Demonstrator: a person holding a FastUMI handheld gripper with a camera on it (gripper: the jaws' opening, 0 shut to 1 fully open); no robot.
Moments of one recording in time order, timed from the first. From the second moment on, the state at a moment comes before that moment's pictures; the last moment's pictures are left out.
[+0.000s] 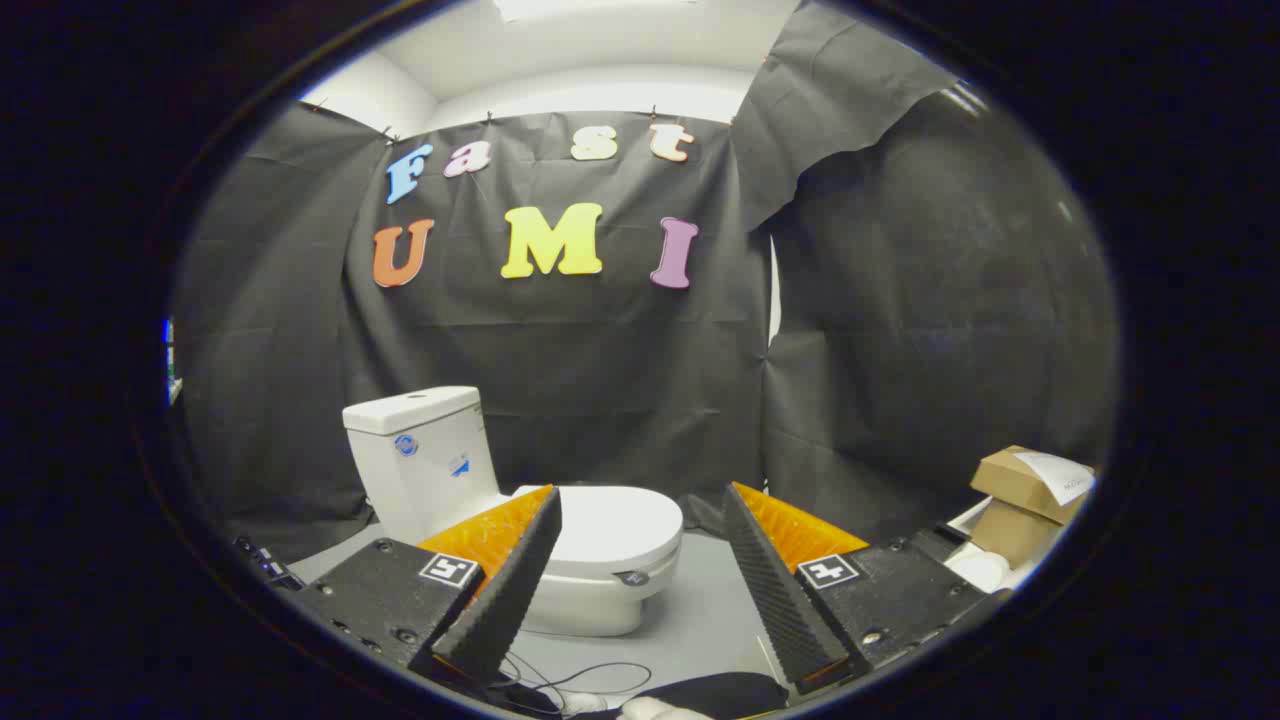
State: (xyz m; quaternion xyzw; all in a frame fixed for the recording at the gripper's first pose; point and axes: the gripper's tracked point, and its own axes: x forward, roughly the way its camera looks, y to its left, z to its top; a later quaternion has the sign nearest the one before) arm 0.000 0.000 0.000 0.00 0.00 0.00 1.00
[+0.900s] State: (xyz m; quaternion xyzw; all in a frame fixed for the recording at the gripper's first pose) arm 0.000 -0.007 -0.006 0.00 0.00 -0.01 1.00
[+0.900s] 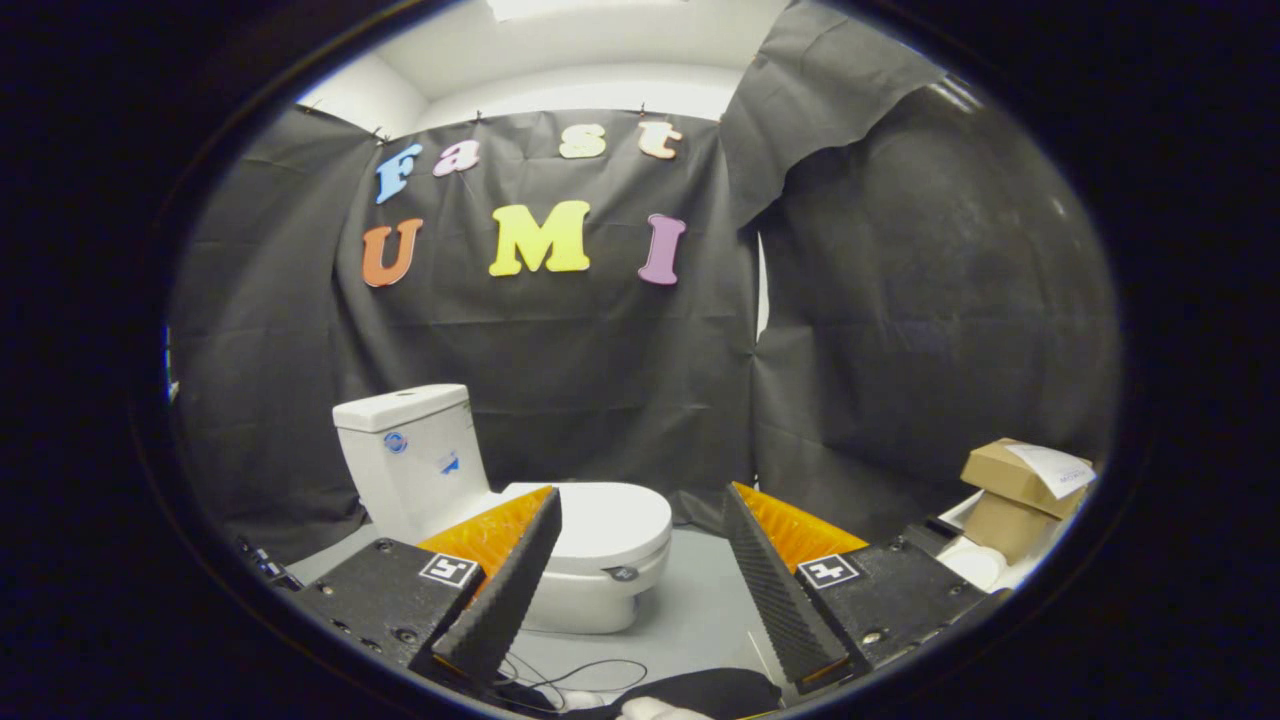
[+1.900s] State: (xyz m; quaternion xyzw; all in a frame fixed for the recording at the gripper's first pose) arm 0.187 0.012 -0.003 0.08 0.05 0.03 1.00
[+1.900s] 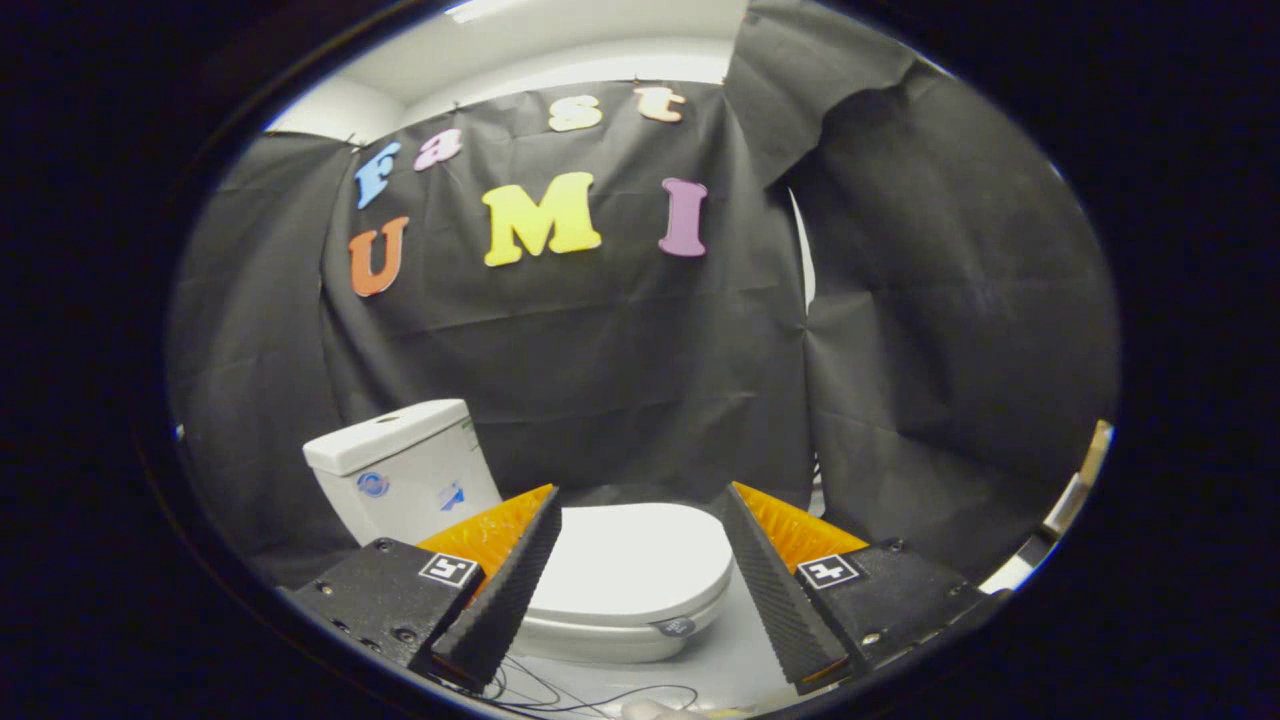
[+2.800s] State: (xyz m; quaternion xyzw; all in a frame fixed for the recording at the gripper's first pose) arm 0.272 -0.029 -0.219 0.30 0.26 0.04 0.92
